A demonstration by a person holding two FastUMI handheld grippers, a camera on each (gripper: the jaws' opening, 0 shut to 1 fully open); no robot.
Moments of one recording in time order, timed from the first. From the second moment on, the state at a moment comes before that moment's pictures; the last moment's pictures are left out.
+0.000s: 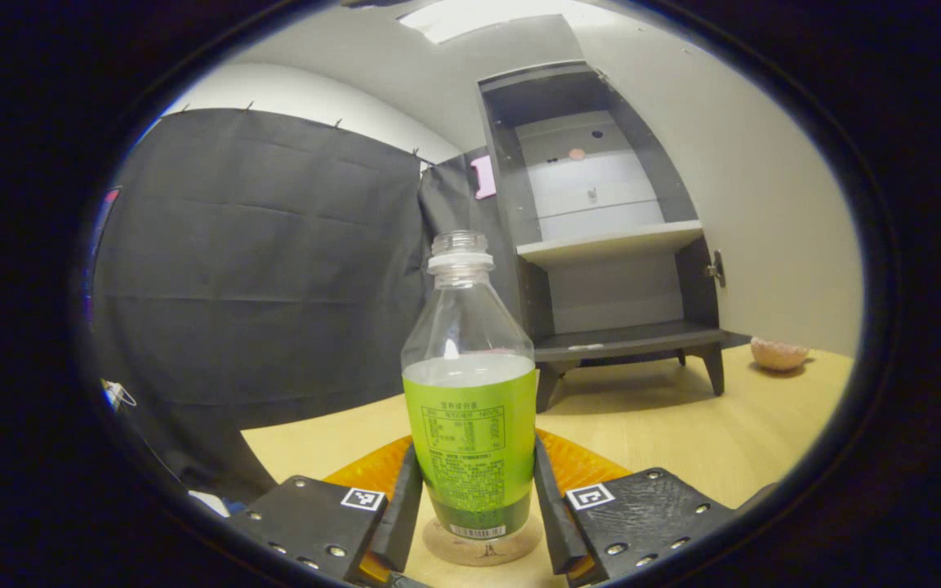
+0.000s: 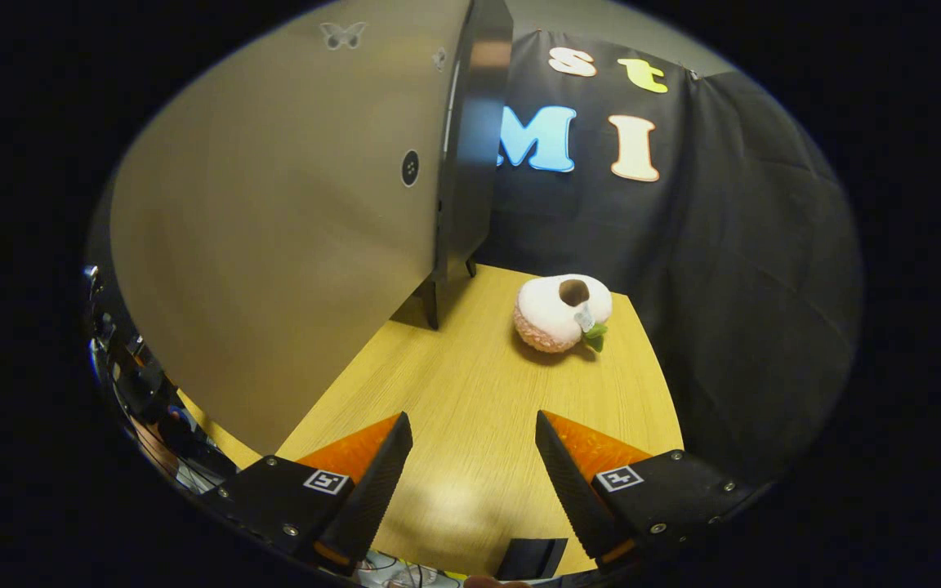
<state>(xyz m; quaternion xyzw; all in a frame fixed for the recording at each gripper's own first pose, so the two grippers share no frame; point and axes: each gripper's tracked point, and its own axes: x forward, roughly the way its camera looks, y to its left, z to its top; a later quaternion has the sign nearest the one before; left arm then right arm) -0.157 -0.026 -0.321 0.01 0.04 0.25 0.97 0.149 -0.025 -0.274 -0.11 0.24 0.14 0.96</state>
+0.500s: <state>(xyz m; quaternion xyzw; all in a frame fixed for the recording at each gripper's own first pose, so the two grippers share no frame) -0.156 -0.027 -0.340 0.01 0.05 0.24 0.97 0.143 -0.009 -0.279 -0.10 0.26 0.16 0.95</state>
